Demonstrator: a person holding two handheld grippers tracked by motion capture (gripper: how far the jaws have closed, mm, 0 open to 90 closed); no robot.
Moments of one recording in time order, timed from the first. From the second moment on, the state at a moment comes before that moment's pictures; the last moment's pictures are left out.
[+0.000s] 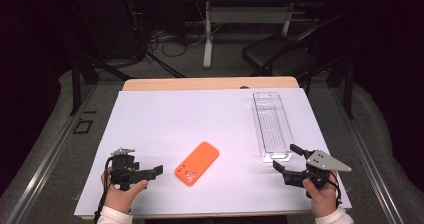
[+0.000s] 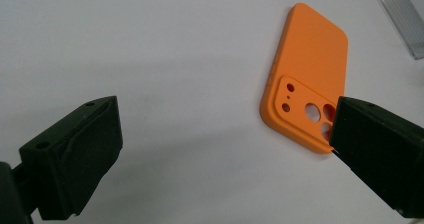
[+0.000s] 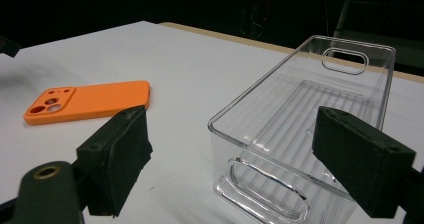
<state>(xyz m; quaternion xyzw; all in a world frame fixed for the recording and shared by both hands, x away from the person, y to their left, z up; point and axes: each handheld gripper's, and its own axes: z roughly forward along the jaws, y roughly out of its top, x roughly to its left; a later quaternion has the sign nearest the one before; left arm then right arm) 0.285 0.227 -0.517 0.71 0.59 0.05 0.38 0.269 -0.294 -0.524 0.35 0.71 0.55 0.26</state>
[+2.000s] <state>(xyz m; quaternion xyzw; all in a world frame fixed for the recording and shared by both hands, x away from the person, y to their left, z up) 0.342 0.128 -0.493 0.82 0.48 0.01 0.30 0.269 -0.294 -0.525 0.35 0.72 0.55 0.26</state>
